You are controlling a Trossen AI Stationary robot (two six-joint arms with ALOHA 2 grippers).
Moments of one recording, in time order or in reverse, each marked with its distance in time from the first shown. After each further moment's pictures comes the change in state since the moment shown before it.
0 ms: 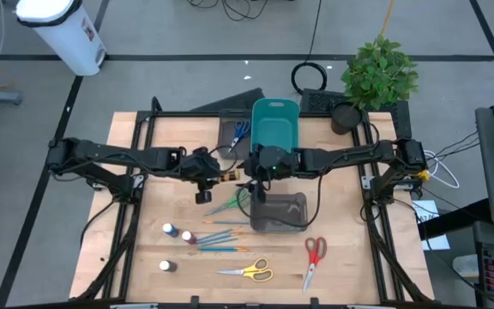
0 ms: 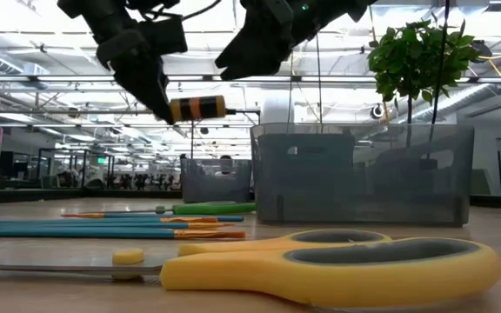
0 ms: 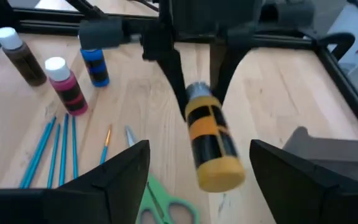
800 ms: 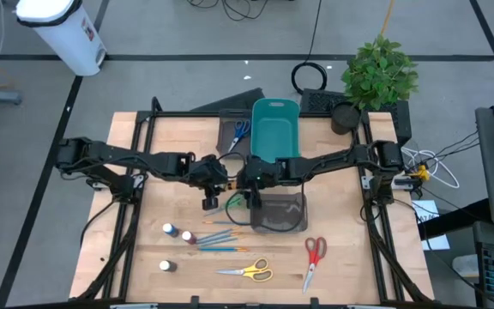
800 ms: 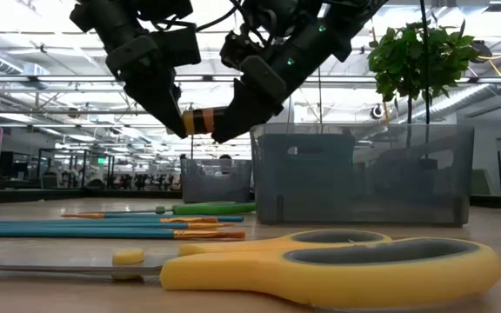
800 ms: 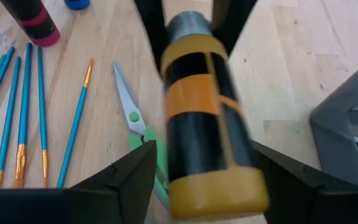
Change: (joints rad) left arm -0.027 0.097 0.000 0.110 0.079 -0.034; right arm 0.002 0.189 0.000 -0.012 0.005 0.000
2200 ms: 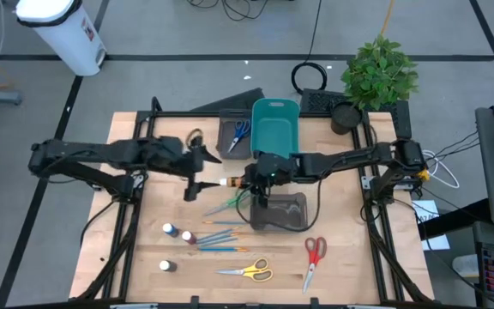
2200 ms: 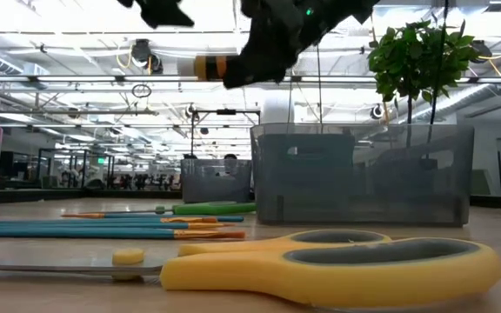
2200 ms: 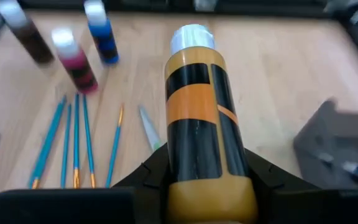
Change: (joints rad) left arm -0.016 -0.360 0.092 0.028 0.028 0.195; right arm 0.030 -0.207 -0.038 -0.027 0.015 0.055
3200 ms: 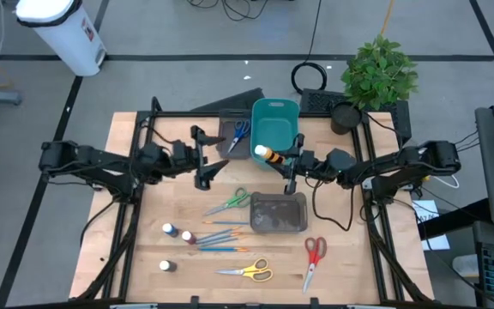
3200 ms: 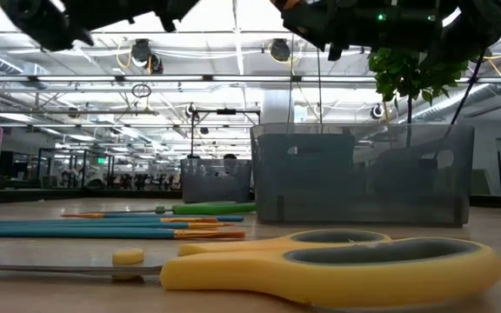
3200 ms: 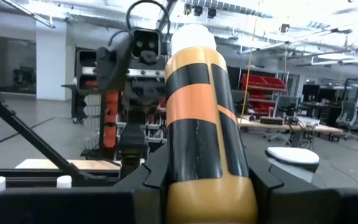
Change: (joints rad) left arm 0.066 0.204 -0.445 1.566 -0.020 -0.036; right arm -0.054 -0.305 -0.678 1.216 0.062 -0.119
